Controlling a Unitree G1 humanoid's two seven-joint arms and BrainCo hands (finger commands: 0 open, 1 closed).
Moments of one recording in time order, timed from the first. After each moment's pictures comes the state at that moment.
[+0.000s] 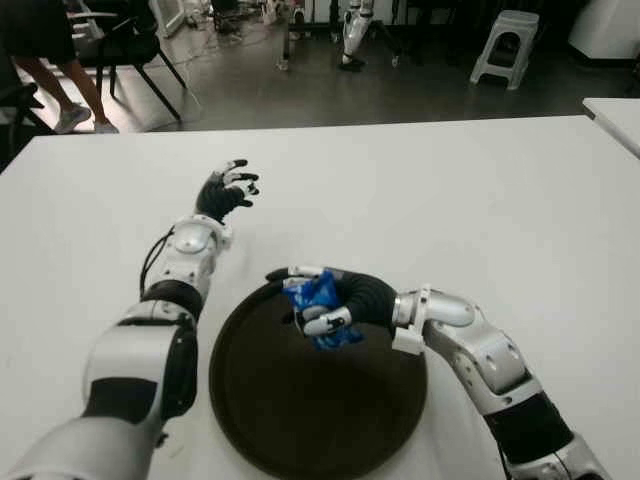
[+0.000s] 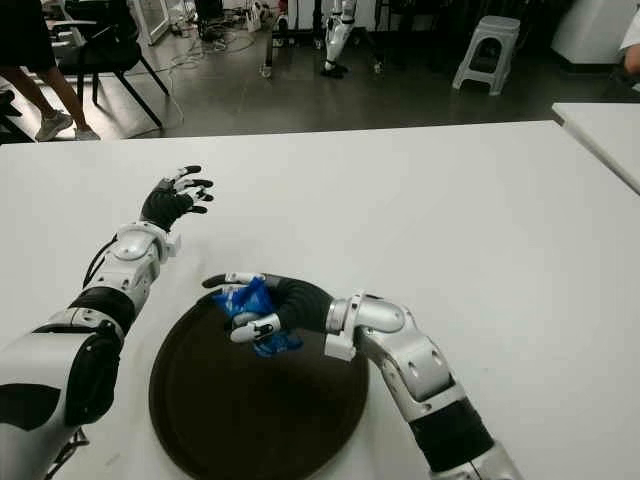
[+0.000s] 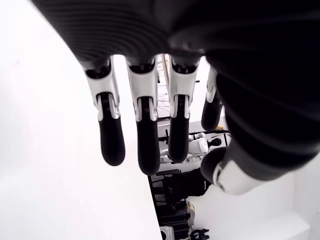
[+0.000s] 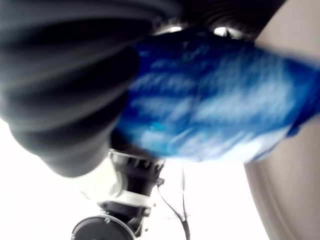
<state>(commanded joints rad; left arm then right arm) -0.87 0.13 0.14 1.31 0.06 -0.30 -0.06 -0.25 -0.14 0.34 -0.03 0.29 0.28 0.82</state>
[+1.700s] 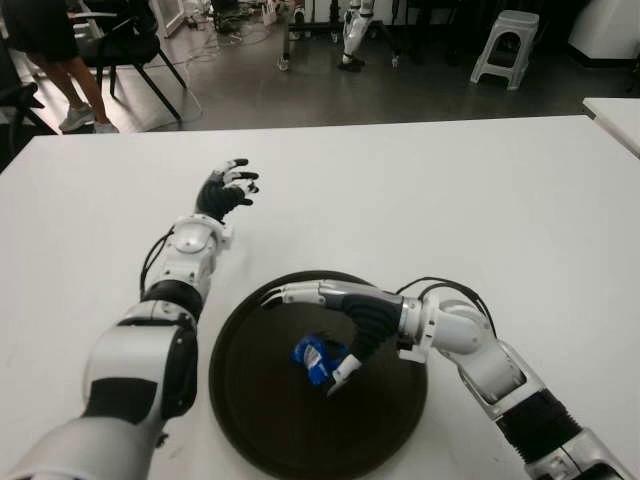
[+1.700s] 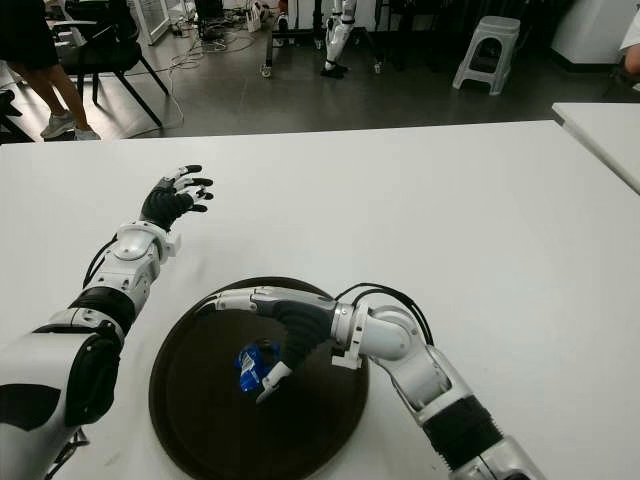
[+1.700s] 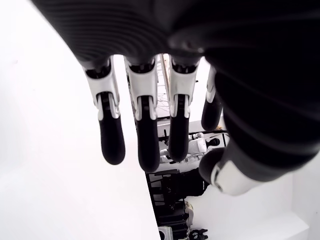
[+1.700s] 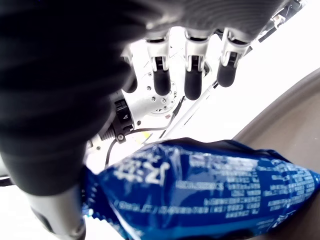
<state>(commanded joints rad) -0.87 0.13 0.14 1.31 0.06 -0.31 -0.06 -0.27 -0.24 0.45 0.14 -0.15 -0.52 0.65</state>
